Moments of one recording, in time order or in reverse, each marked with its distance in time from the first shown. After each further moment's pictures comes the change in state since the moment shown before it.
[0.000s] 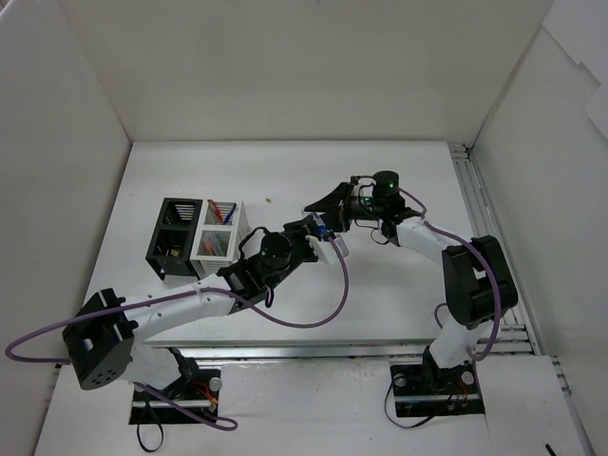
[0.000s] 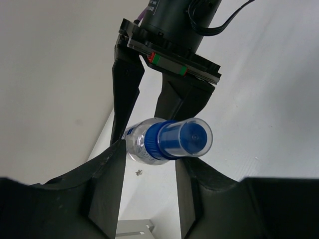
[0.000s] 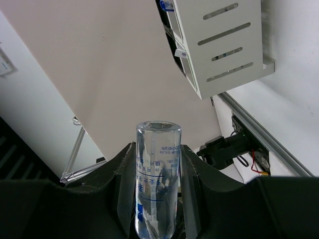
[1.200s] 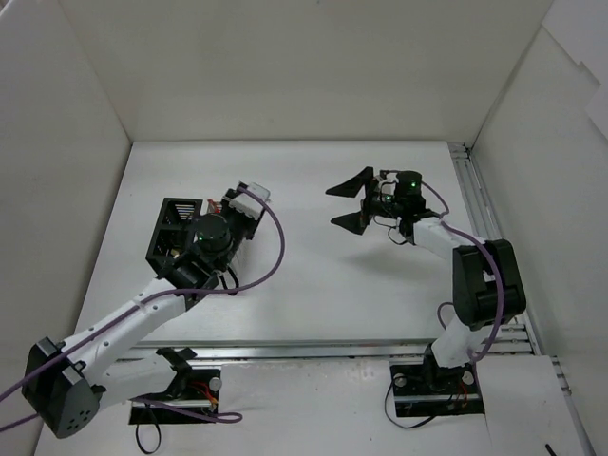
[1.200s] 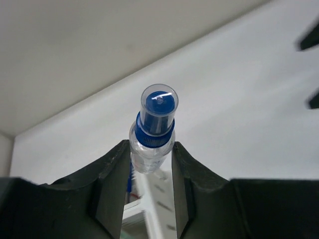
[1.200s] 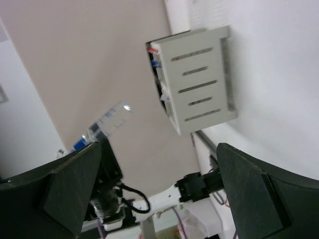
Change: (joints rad) left arm 0.262 -0.269 -0.047 -0.137 -0.053 -0.393; right arm -0.129 -0.019 -0.038 0.019 0.081 -0.123
